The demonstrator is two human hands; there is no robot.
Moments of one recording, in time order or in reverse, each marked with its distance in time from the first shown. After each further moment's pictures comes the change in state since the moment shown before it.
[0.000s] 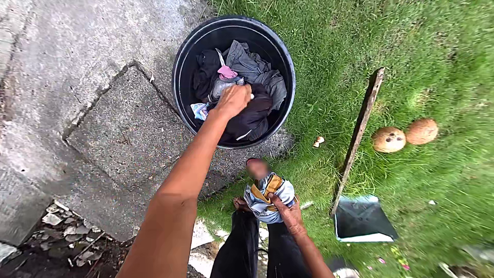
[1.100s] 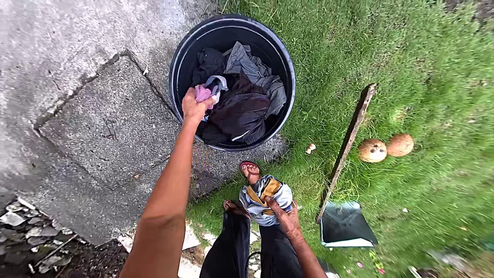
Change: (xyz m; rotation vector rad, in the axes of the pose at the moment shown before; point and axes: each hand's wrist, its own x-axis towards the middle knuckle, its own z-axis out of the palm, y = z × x) left_hand -0.045 -0.105 0.030 -0.707 0.545 -0.442; right_hand -0.002 -0.015 0.005 -0.047 -0.001 -0.090
